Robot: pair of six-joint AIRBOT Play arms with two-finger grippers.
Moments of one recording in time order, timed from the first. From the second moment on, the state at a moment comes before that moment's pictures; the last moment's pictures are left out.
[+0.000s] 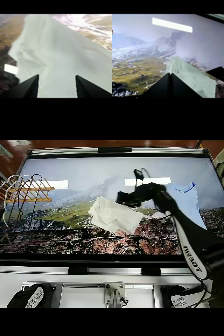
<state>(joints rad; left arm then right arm) 0.29 -0.81 1.42 0.99 -1.21 -1.49 0.32 -1.65 1.48 2.00 -0.91 -1.42</state>
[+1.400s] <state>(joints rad) 0.29 -0.81 1.40 0.99 -1.21 -1.47 0.02 -1.68 1.62 2.44 -0.81 -1.63</state>
